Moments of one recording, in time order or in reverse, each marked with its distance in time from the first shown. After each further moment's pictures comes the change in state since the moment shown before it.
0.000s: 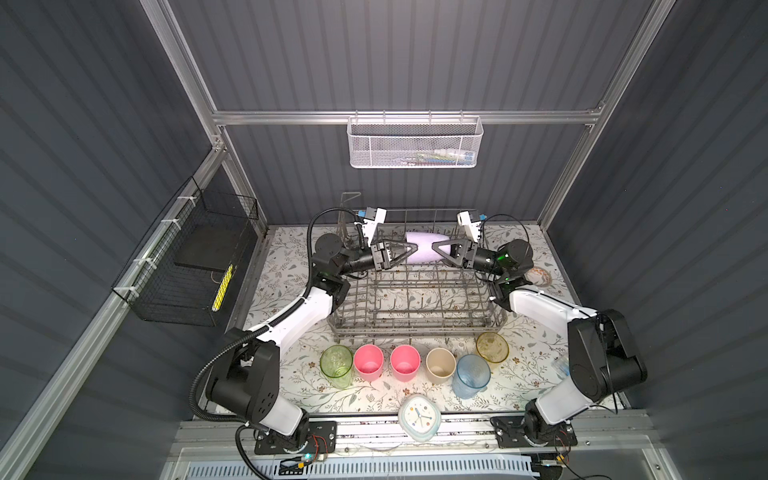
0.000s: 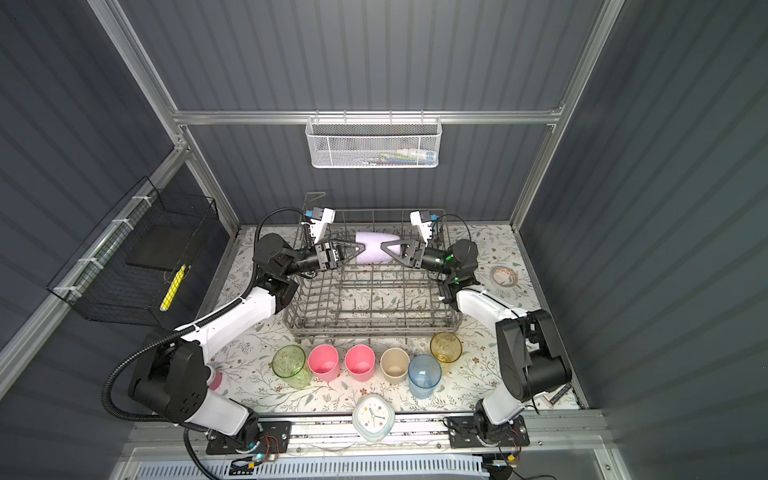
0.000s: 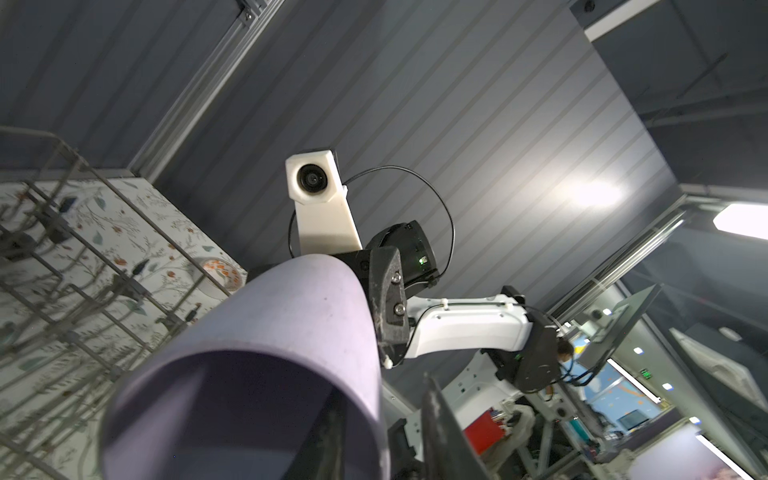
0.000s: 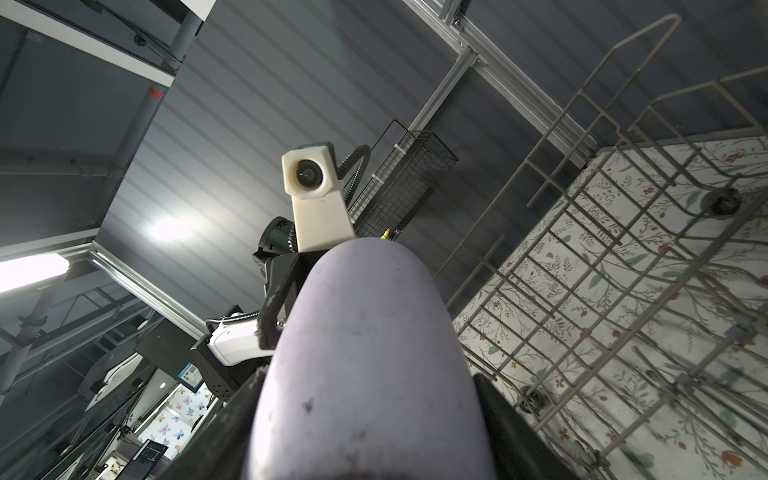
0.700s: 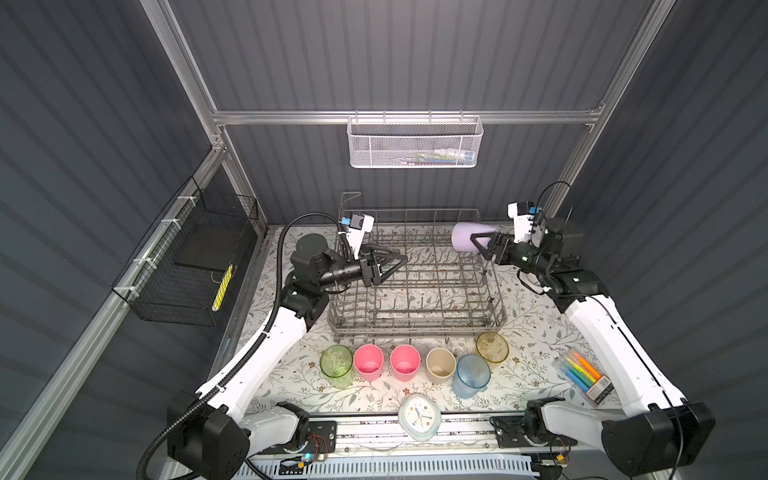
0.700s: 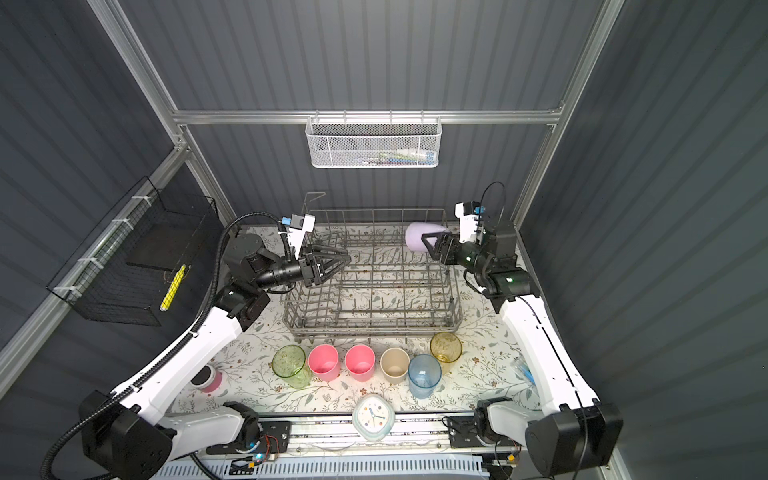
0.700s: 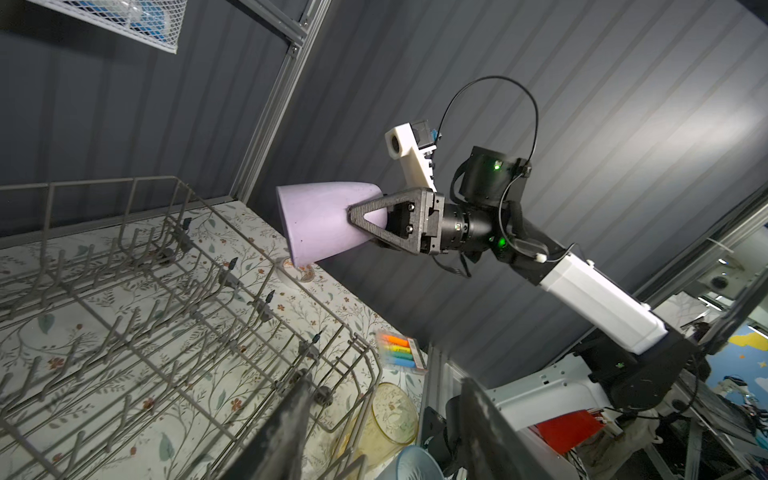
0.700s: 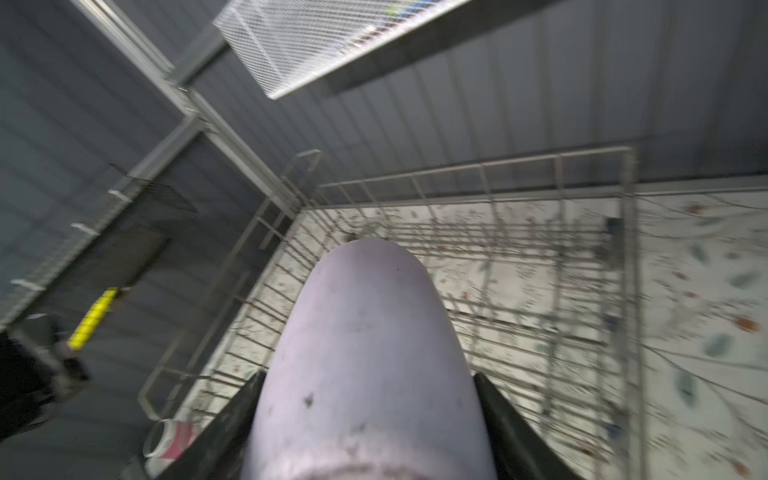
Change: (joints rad) left arm 0.000 -0.296 0.000 -0.620 -0.141 0.479; right arm -0.124 -0.370 0.270 -1.434 0.689 -0.926
